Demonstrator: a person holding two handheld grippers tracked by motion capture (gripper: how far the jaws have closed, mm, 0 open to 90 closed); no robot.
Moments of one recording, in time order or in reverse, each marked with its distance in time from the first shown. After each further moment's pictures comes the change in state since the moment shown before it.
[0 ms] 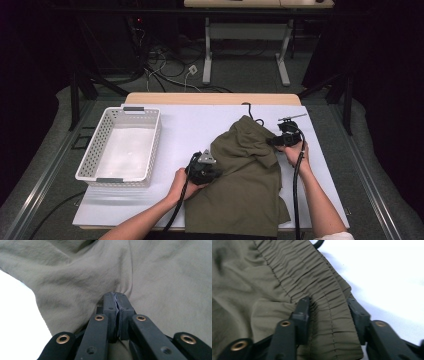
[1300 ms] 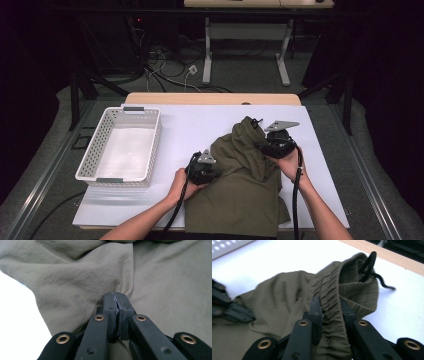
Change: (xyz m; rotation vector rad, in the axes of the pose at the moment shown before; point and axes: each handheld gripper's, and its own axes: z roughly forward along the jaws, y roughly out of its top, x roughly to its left) left arm 0.000 -0.001 0.000 -0.004 -0.002 -0.008; right arm 0.098 -0.019 -0.074 -0.220 0.088 -0.386
